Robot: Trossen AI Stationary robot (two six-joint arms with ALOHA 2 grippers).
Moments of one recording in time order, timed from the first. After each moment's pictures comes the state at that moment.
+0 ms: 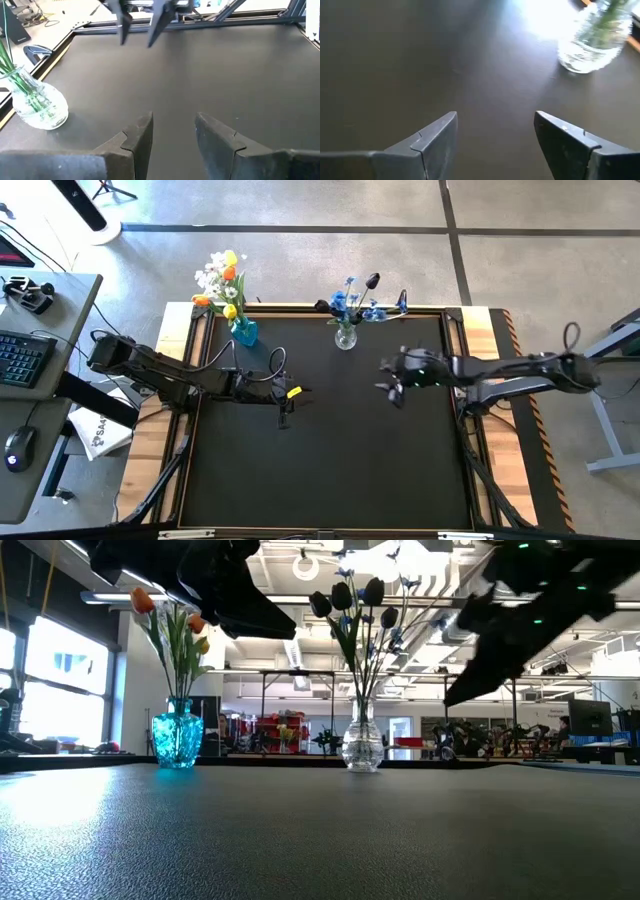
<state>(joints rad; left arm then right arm) -0.14 1.36 0.70 0.23 -0.25 0.01 -0.16 1.02 0.47 -0.13 0.08 0.09</state>
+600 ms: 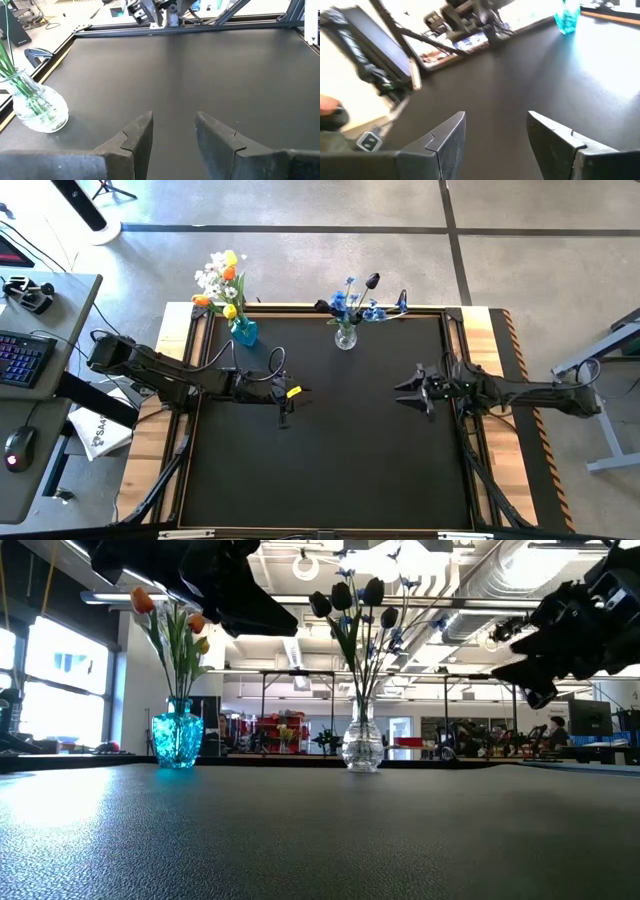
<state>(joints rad) -0.14 1.36 0.70 0.25 -0.25 0.01 -0.14 0.27 0.01 0.10 -0.22 0.37</state>
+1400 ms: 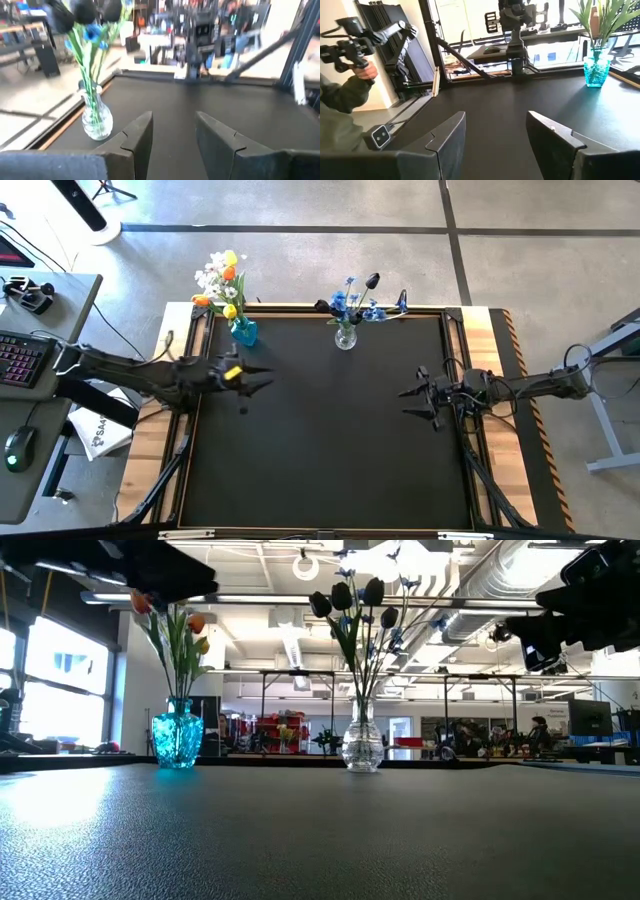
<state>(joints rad) -0.12 0.74 0.42 0.18 -0.33 -0.02 0.11 0.21 0.01 0.21 -0.07 0.15</state>
